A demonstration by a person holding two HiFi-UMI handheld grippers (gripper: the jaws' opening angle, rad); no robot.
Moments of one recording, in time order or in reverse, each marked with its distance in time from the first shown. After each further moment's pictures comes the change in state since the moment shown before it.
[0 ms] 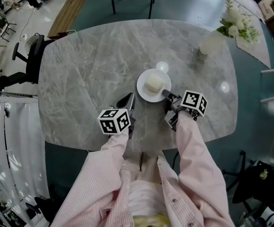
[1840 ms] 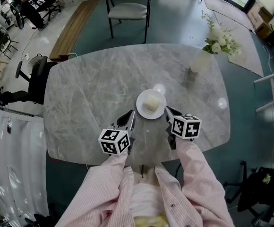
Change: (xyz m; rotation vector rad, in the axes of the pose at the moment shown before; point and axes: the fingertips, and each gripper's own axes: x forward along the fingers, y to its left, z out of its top) left arm -0.039 -0.047 0.041 0.169 -0.116 -0.108; right arm -0.048 0.048 0.002 -0.744 -0.099 -0.202
